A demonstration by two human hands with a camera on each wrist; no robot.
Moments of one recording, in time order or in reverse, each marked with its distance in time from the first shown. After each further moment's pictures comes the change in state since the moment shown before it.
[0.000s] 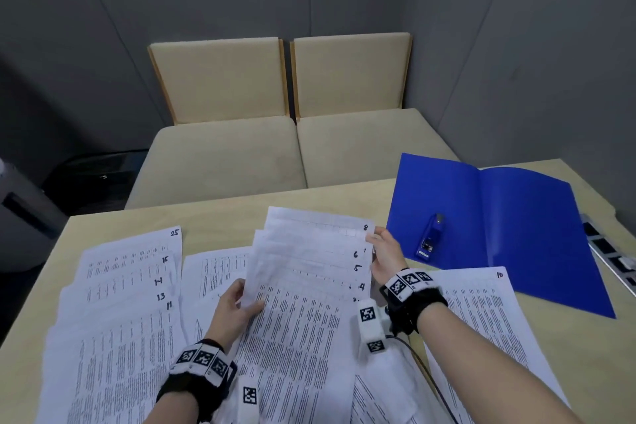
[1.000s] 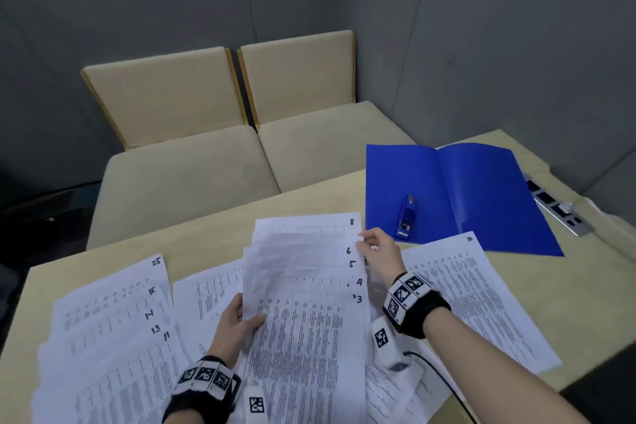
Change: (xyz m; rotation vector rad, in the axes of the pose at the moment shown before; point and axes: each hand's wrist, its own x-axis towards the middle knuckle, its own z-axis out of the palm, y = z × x) left_hand -0.004 0.008 -0.012 -0.011 -0.184 -0.034; right_hand -0.041 0.015 -0.016 -0.535 0.162 -0.314
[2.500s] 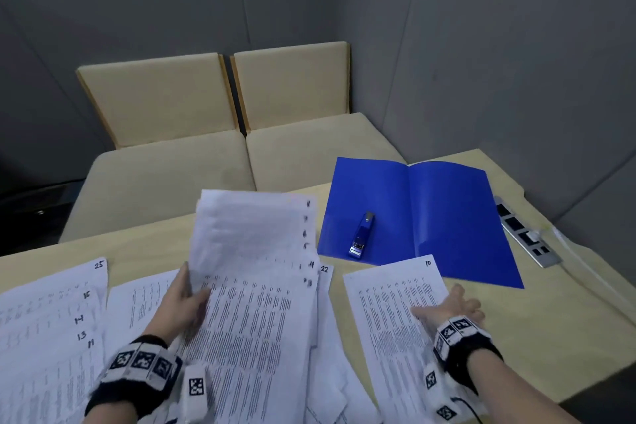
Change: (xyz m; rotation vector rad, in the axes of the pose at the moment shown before) left_hand 0.016 0.060 0.052 0.379 0.169 0.170; right_hand 0.031 0.125 -0.203 -0.679 0.188 0.602
